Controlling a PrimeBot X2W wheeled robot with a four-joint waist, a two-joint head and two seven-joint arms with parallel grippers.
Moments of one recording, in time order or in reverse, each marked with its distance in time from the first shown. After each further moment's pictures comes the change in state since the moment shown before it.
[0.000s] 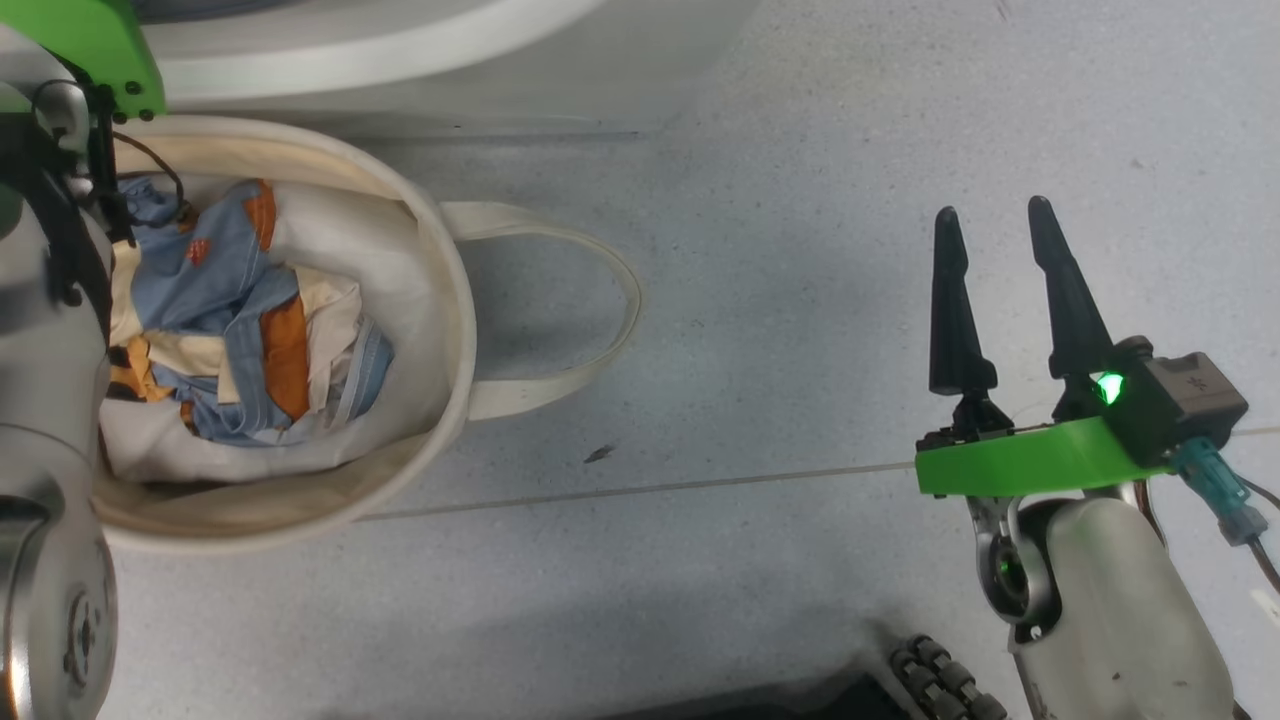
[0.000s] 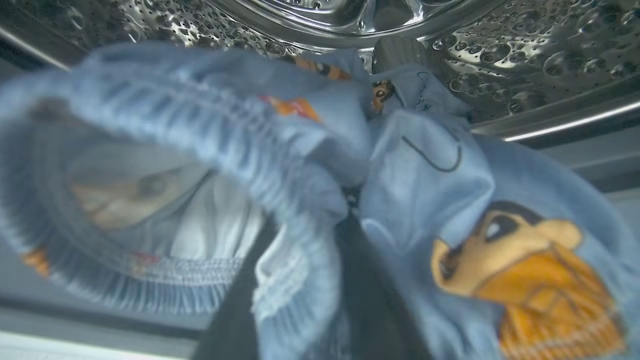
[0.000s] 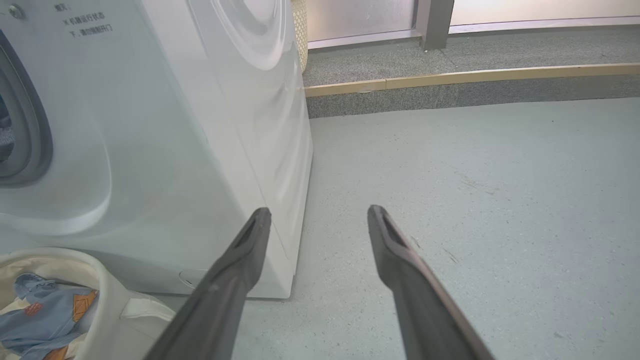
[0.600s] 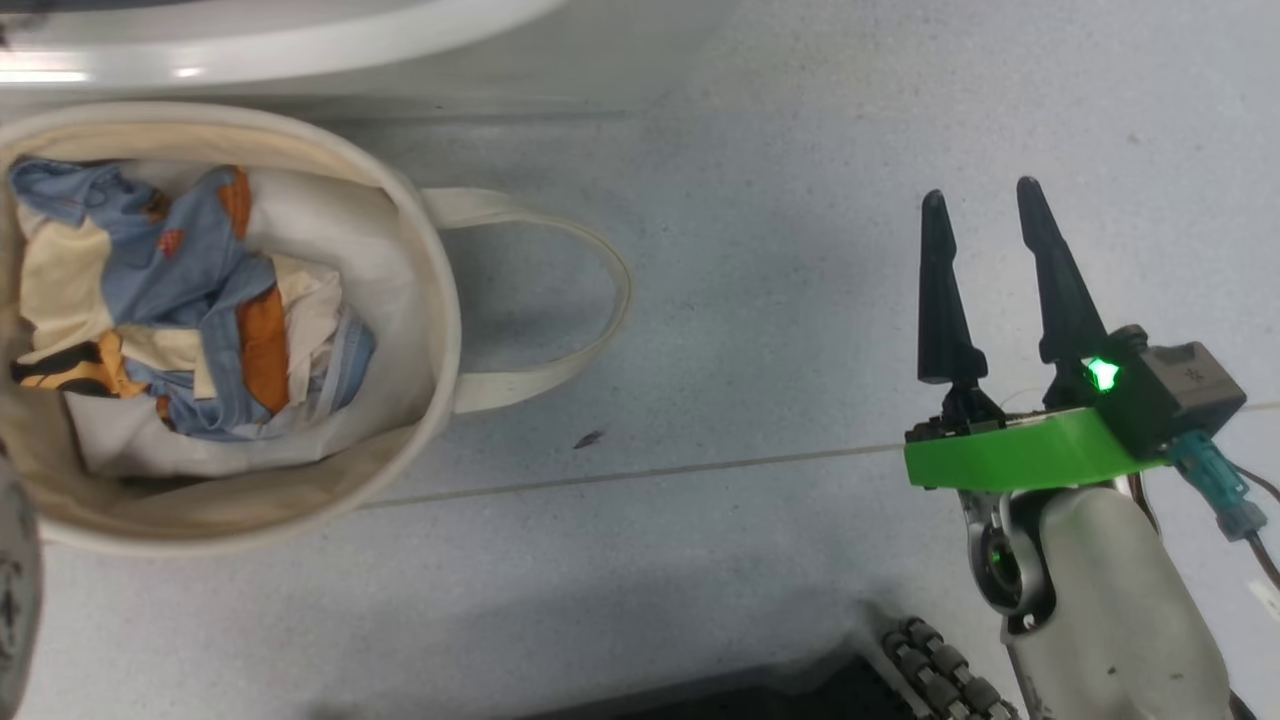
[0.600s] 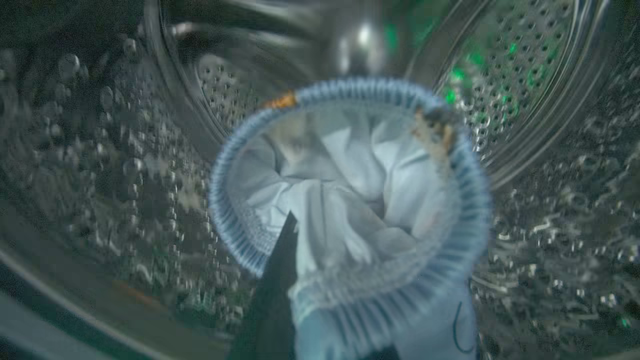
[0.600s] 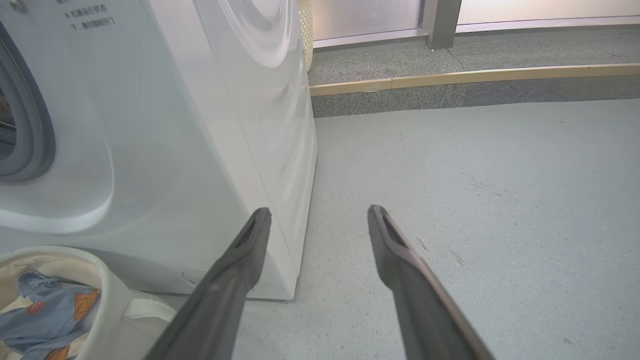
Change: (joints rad) left arm -0.085 0.060 -0.002 -0.309 -0.016 0.028 -0.105; right arm -0.019 0.000 0.024 -0.026 0.001 0.000 0.000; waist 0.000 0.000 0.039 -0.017
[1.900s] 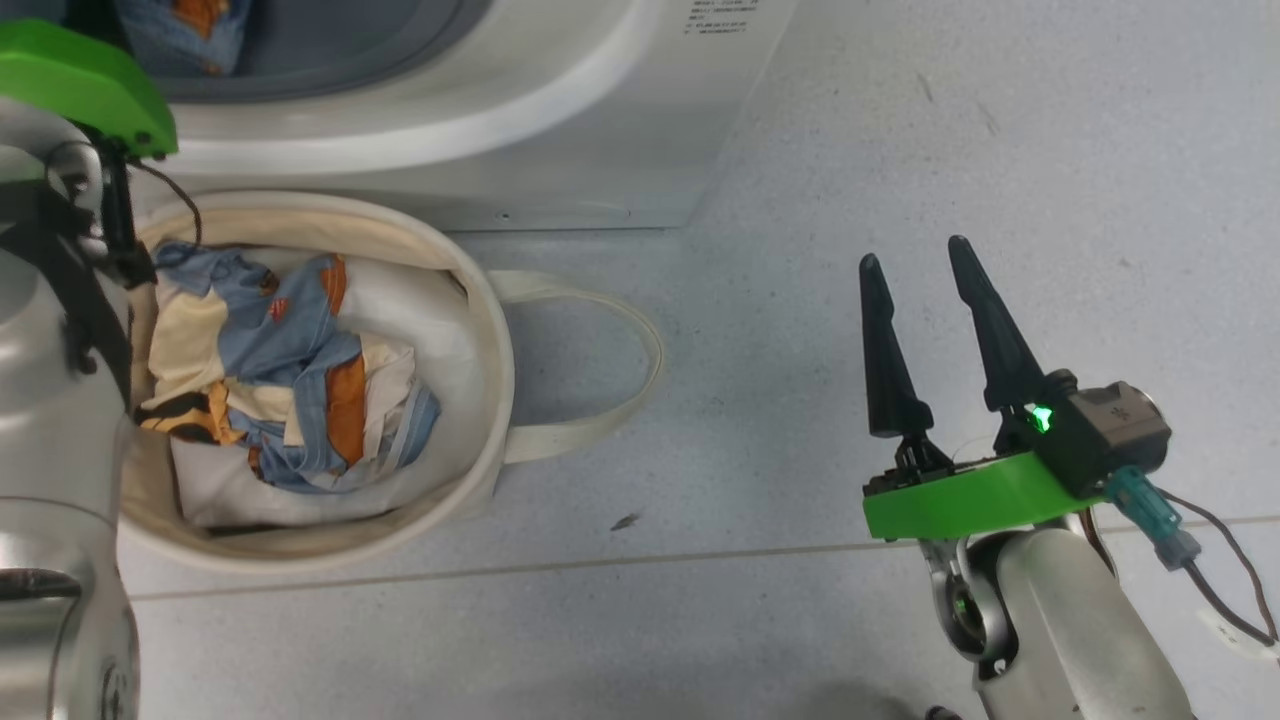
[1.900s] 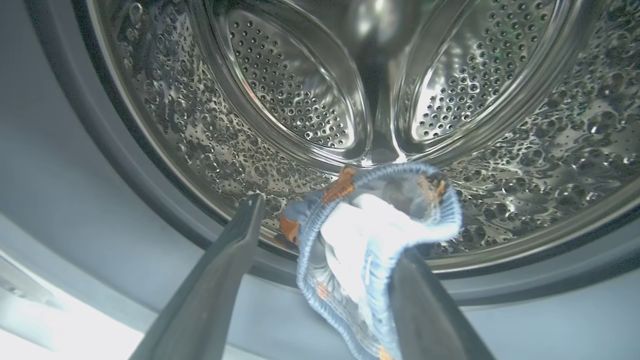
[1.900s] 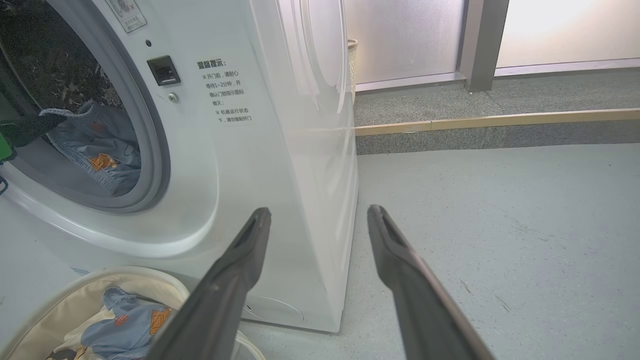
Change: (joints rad) left arm 0.251 -0.049 0.015 0.084 -0.071 -0.056 -0.002; right arm 0.045 -0.001 0.075 0.028 0.001 0.000 0.000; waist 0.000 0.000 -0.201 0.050
